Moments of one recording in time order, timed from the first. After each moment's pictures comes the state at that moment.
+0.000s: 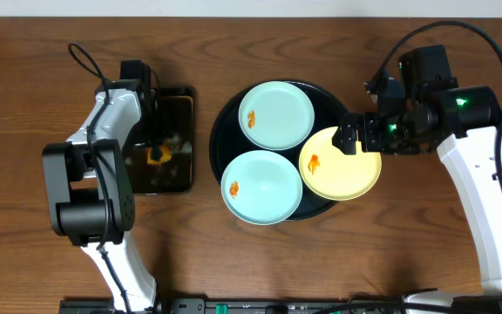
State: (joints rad) left arm 0.06 2.04 1.41 -0.86 -0.03 -0.16; right arm 0.18 1.52 1.52 -1.27 -0.32 0.16
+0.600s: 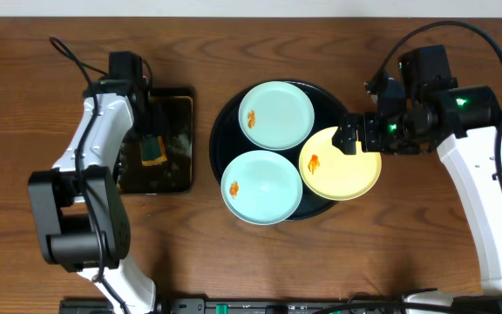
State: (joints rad) left arm 0.06 1.89 1.36 -0.79 -0.06 -0.15; right arm 0.18 1.52 1.52 -1.27 -0.32 0.16
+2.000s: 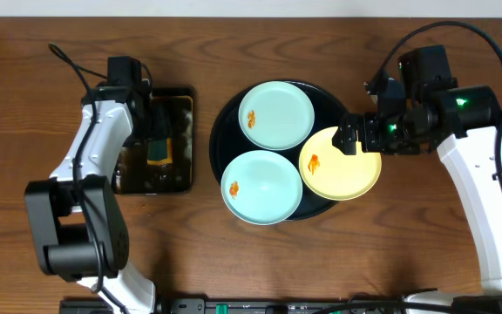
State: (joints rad) left arm 0.06 1.85 1.32 -0.78 0.00 -0.15; right arm 0.18 1.52 1.52 -1.27 -0.32 0.16
